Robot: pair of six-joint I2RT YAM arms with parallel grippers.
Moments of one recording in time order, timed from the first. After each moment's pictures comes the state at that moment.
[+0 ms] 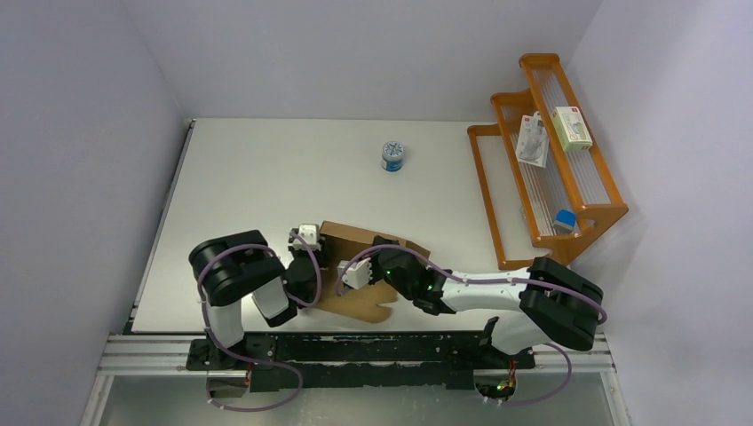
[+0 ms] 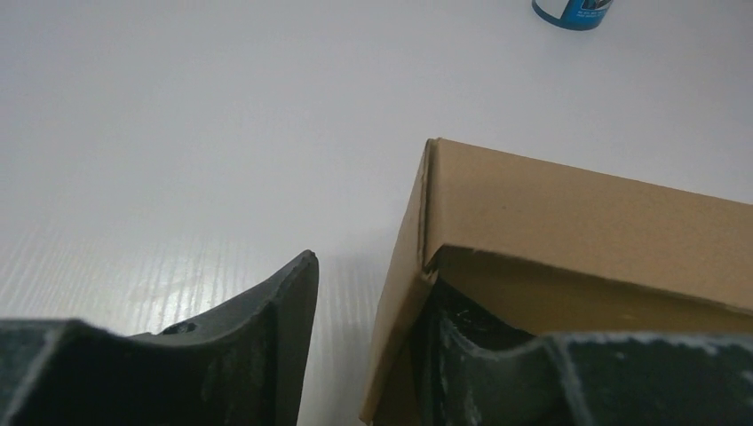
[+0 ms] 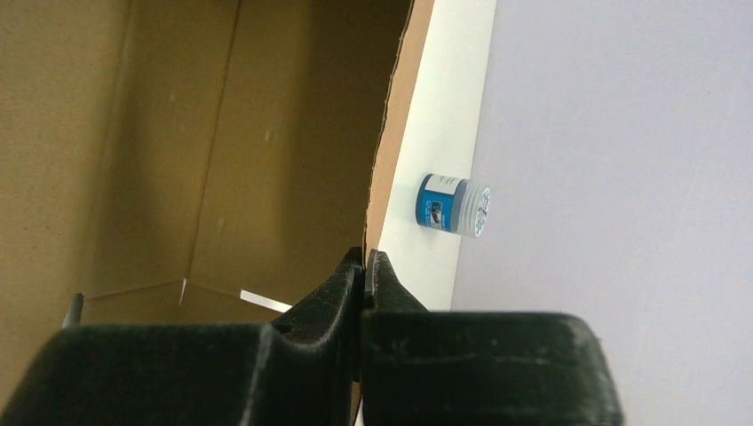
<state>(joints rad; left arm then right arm) -0.94 1.87 0.22 1.52 -0.84 -0.21 1.09 1.38 0.50 0.42 0.38 -1.17</state>
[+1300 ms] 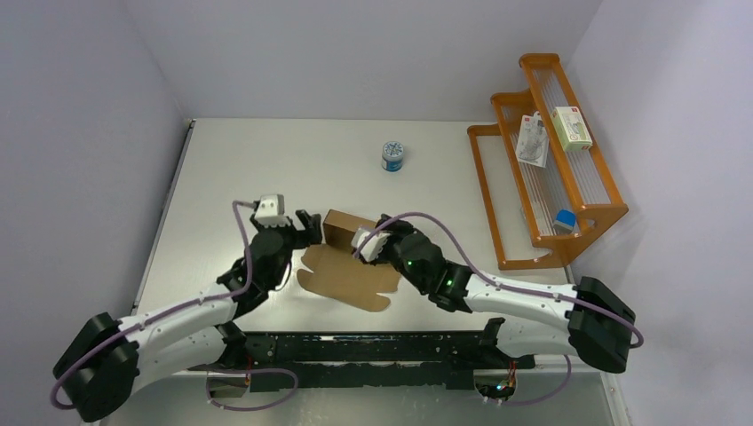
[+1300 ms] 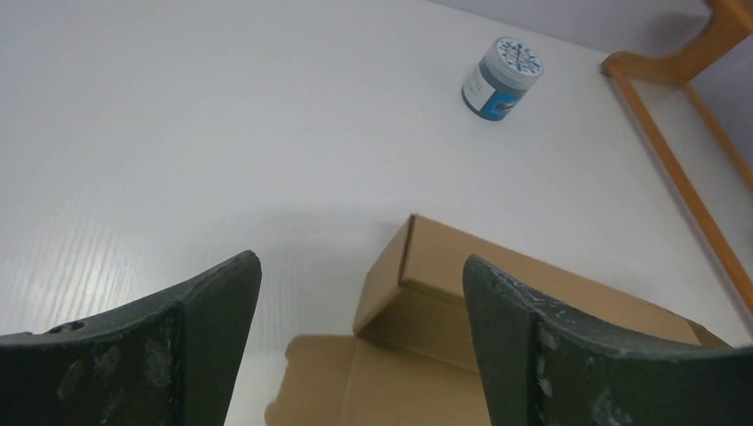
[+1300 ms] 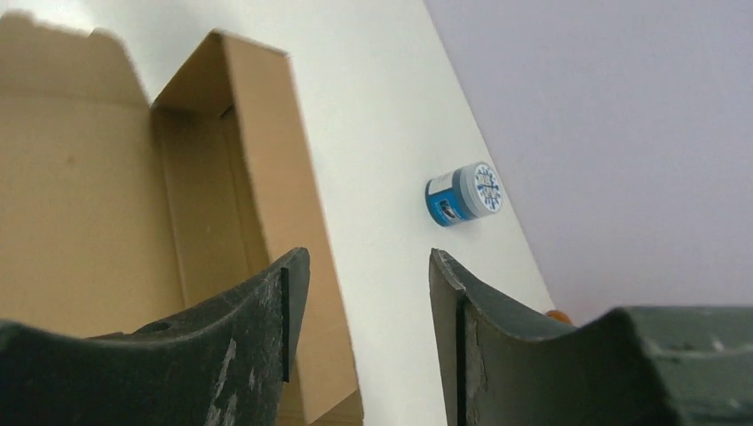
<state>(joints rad) -0.80 0.89 0.26 0.51 -0.63 -0.45 1.08 1.17 0.53 0.40 0.36 -0.77</state>
